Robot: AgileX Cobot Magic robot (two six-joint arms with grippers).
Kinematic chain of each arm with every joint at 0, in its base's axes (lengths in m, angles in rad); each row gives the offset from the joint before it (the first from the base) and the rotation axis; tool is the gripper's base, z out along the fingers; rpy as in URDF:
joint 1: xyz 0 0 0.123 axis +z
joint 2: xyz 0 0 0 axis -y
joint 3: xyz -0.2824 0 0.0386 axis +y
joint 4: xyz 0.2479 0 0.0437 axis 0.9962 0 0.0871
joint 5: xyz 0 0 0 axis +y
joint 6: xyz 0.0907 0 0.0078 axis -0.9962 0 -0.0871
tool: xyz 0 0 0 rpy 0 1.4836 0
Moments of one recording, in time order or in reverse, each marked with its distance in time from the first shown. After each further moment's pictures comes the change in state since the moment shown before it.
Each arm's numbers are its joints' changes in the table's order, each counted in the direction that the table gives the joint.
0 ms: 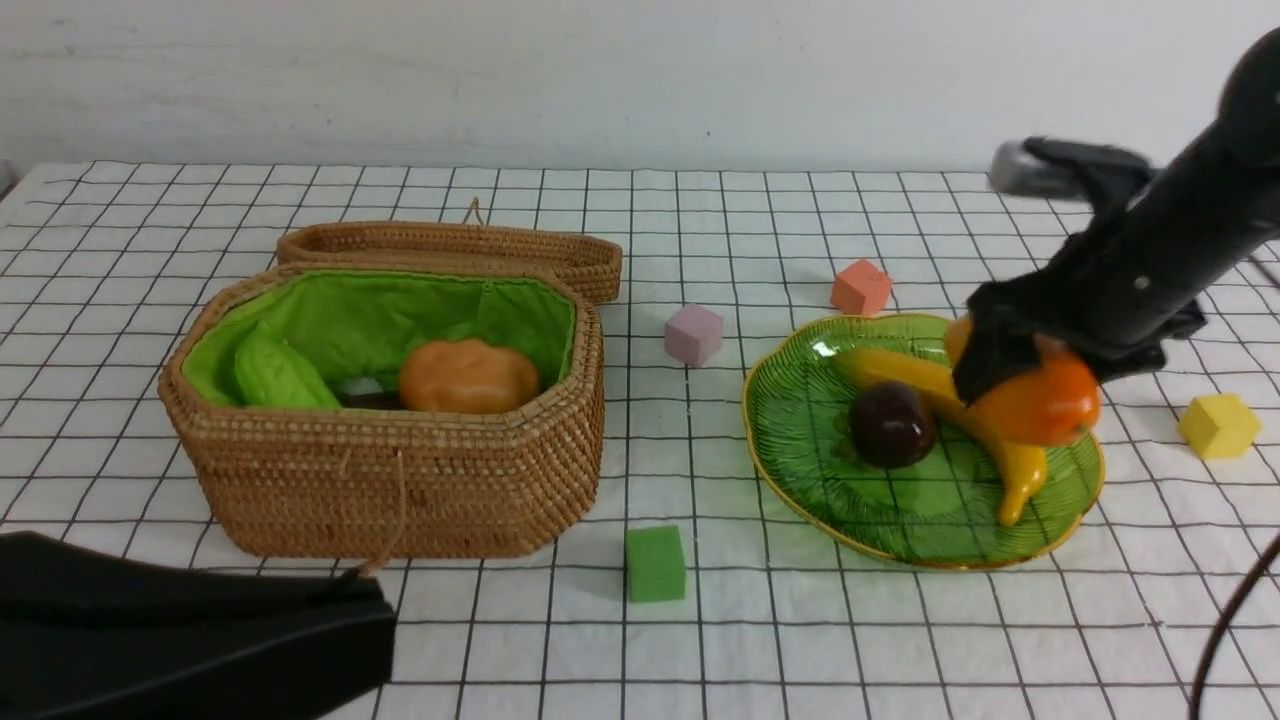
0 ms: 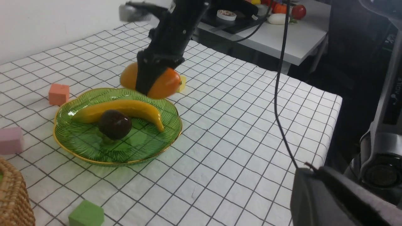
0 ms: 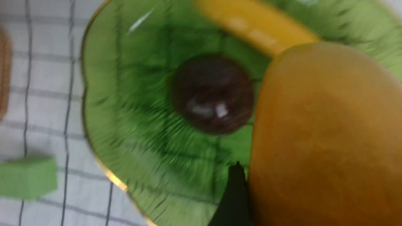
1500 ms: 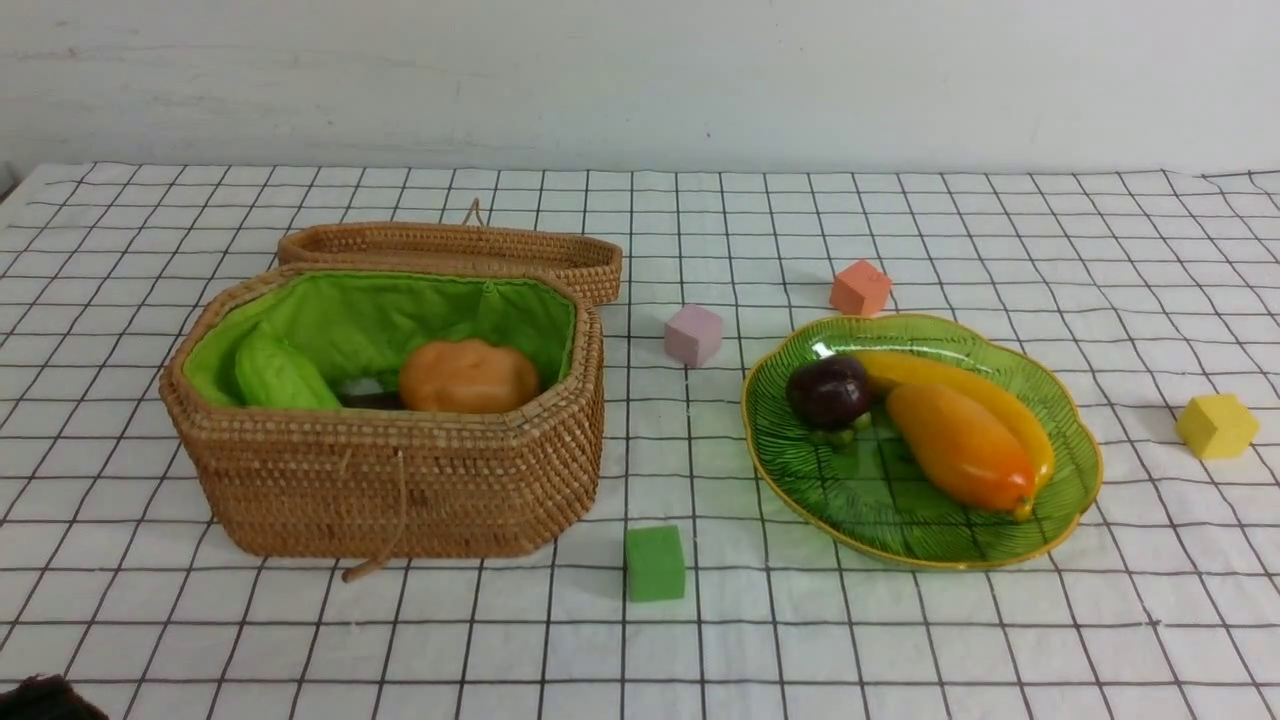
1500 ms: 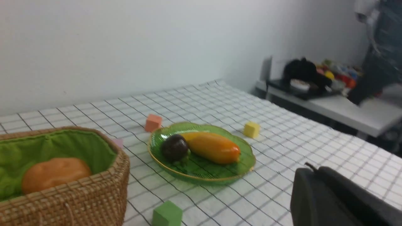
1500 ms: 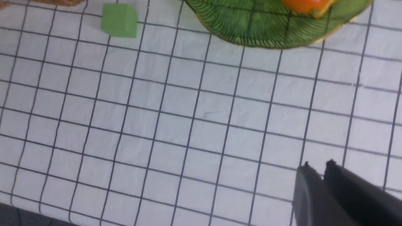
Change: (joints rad) right arm 0.078 0.983 0.502 -0.099 0.224 -0.239; left arm 0.000 0.505 0.398 0.423 -0.272 0.439
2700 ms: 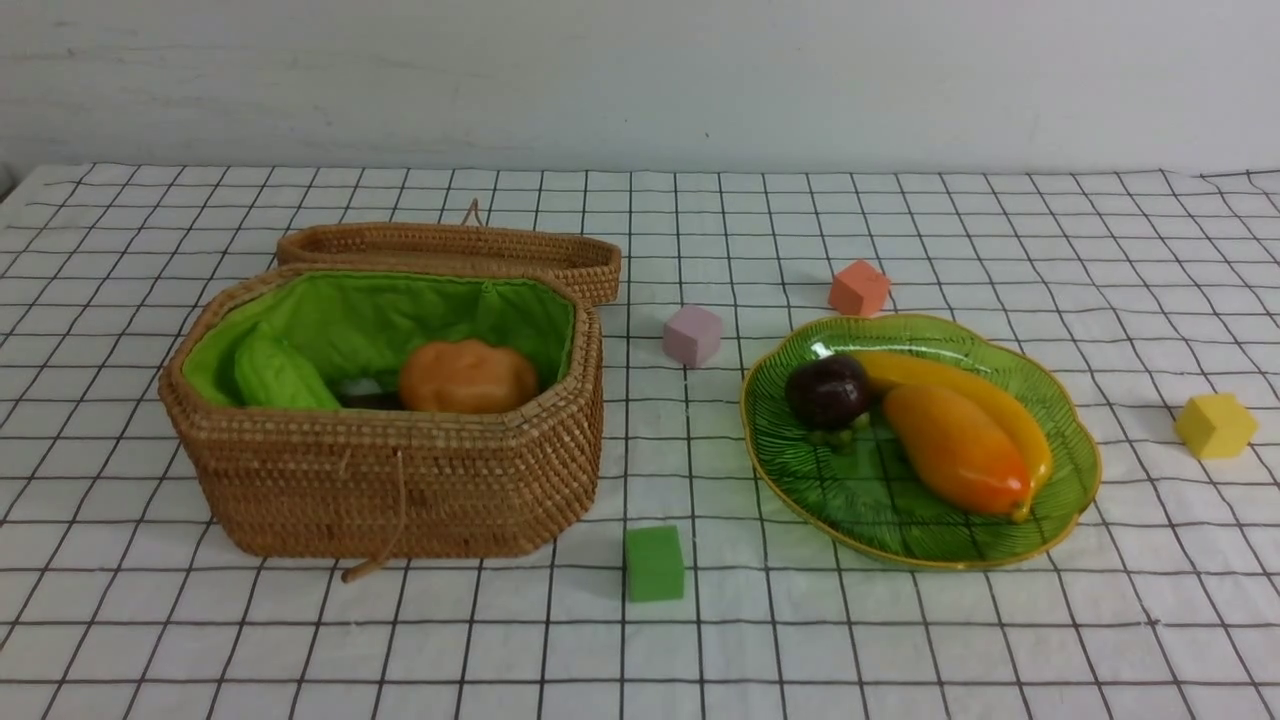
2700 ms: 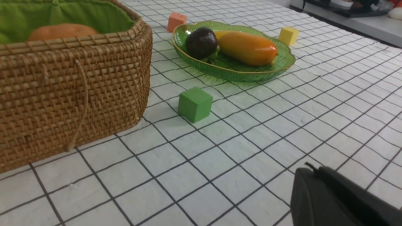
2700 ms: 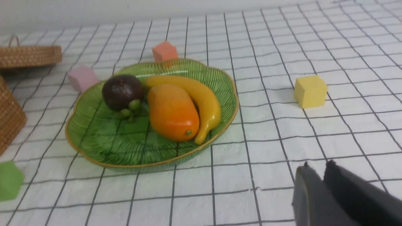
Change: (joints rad) right arm -0.115 0.747 0.878 -0.404 -0.887 -0.303; left arm 0.000 0.063 0.315 0.065 -0.024 0.037
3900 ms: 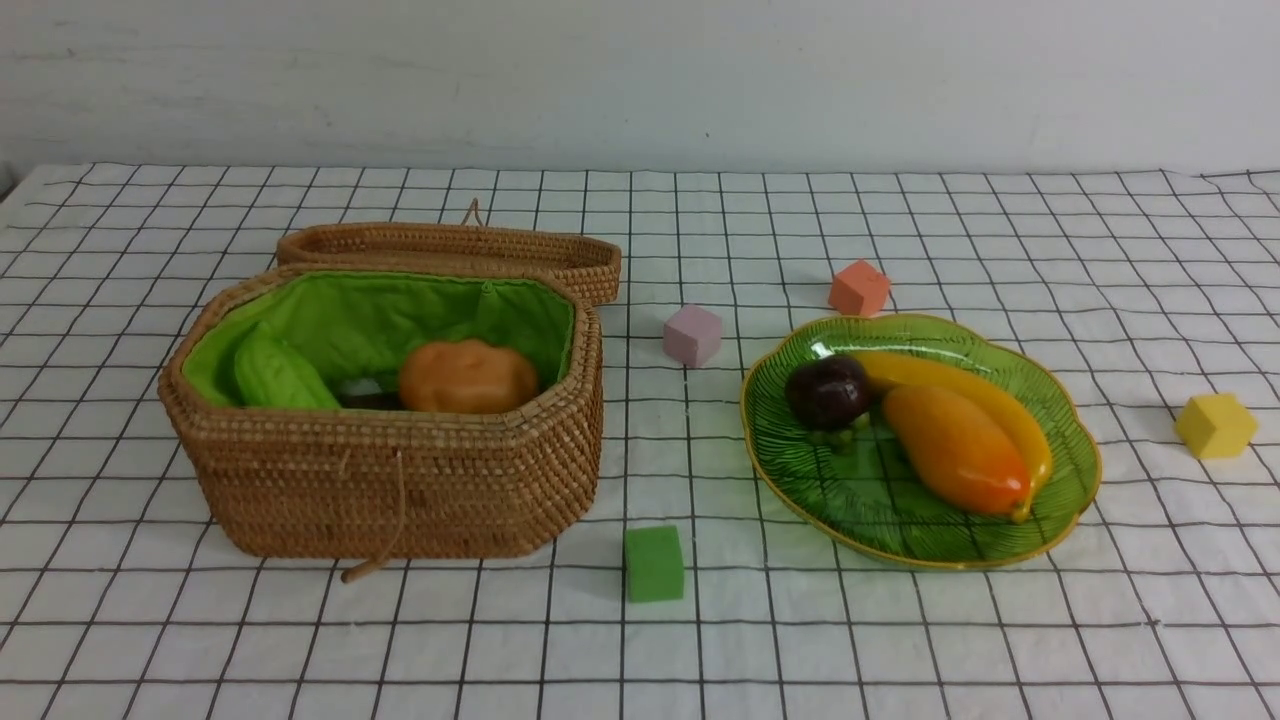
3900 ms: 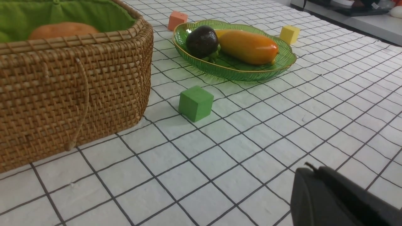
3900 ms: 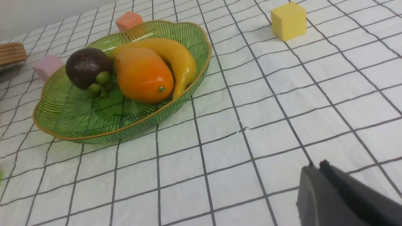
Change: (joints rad) right arm -0.054 0.130 0.152 0.066 0.082 -0.103; left arm 0.000 0.000 0.001 0.003 0.001 0.000
